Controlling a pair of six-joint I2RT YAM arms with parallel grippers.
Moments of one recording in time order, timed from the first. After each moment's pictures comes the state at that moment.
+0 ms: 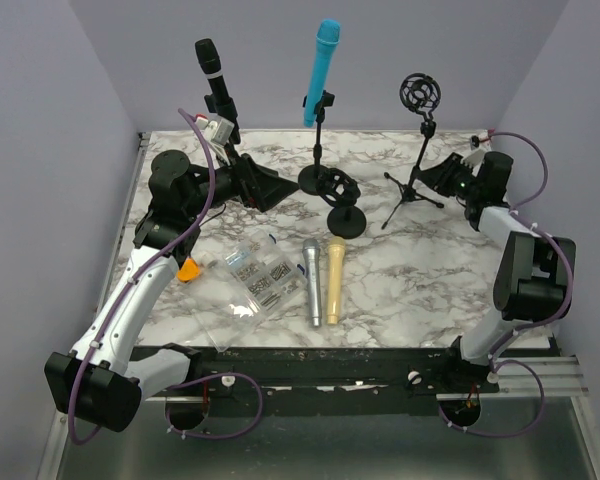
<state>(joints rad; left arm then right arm) -0.30 1.12 1.10 0.07 0.73 -0.59 -0.18 1.71 1.01 0.36 -0.65 0.49</state>
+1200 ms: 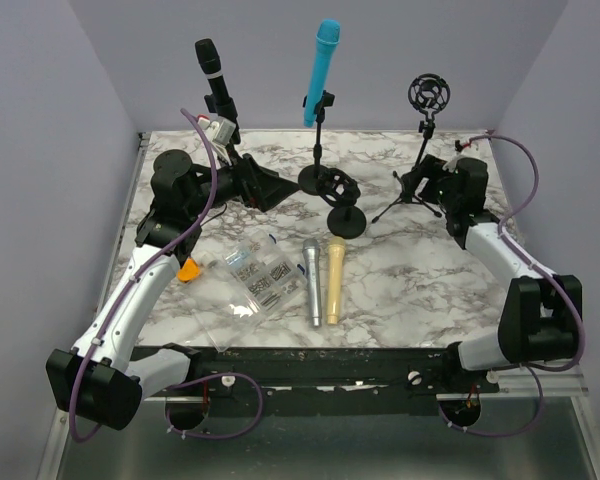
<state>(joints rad) -0.30 1.13 1.10 0.07 0.73 -0.59 0.07 1.44 0.93 0.17 -0.07 0.34</state>
